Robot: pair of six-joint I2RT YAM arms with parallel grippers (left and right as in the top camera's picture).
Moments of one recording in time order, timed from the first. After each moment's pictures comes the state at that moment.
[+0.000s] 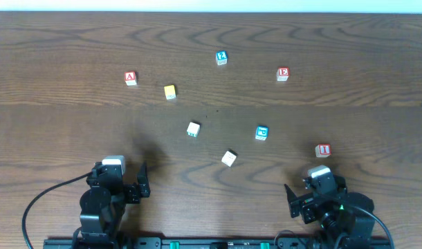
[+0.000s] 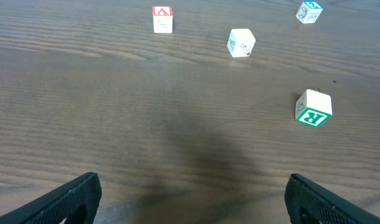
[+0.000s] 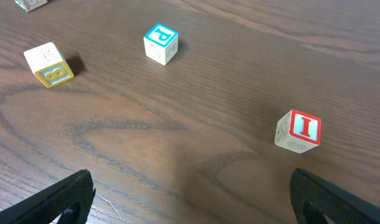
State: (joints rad) left arm -0.08 0.01 0.16 -0.63 0.02 -0.12; right arm -0.01 0.02 0.27 -0.92 -0.23 -0.27
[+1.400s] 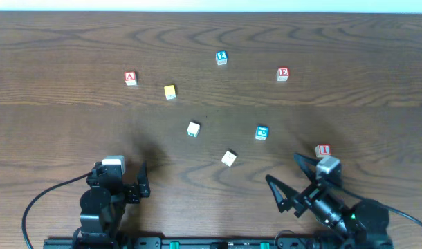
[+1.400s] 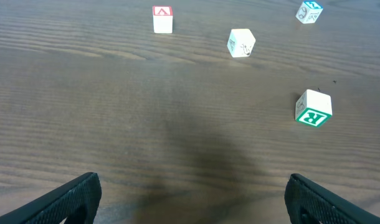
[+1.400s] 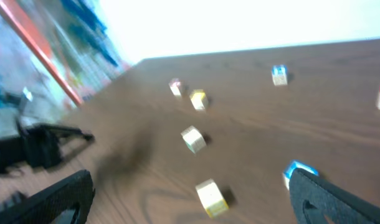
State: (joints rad) left arm -0.08 0.01 0.16 -0.63 0.02 -0.12; right arm -0.01 0.01 0.26 -0.41 -0.75 0.31
